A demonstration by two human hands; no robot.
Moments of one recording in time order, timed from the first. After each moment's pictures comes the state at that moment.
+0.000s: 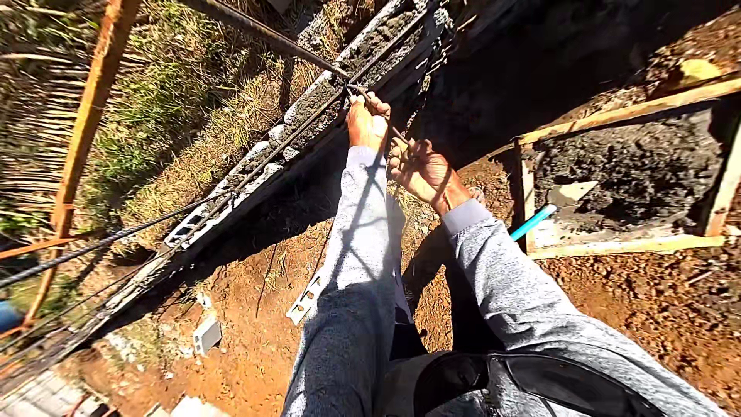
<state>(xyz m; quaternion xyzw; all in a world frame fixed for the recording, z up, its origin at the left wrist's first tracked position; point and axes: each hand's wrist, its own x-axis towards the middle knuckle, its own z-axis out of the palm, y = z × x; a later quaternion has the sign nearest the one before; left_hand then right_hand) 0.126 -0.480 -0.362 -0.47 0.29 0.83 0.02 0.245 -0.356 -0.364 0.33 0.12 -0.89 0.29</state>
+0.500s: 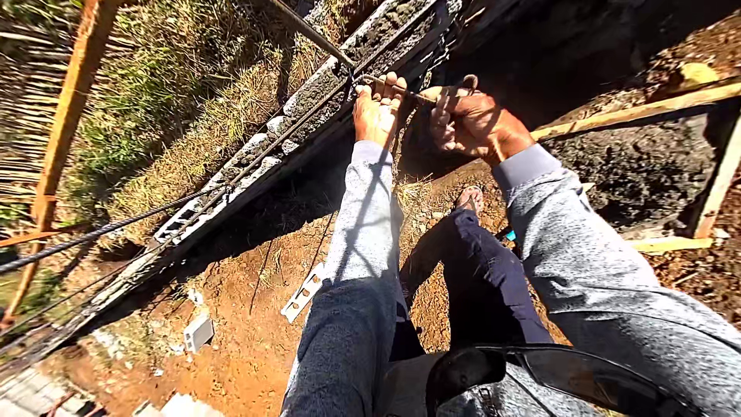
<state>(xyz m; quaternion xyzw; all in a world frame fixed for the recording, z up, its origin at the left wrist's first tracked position) 0.126 -0.475 -0.363 -0.46 0.27 0.85 0.02 0.167 -0.288 -0.369 0.14 0.34 -0.84 0.40</state>
